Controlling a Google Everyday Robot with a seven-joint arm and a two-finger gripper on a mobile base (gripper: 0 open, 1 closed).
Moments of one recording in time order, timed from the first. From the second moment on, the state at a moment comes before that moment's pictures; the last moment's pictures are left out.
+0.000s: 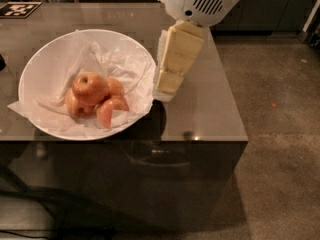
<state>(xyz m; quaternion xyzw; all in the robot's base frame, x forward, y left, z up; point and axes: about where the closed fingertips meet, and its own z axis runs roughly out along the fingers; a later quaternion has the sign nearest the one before) 0.461 -0.008 1.040 -0.69 0.67 0.02 0.27</state>
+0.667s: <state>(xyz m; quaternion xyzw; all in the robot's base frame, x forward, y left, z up) 0.475 0.033 0.996 -0.71 0.65 0.07 0.25</state>
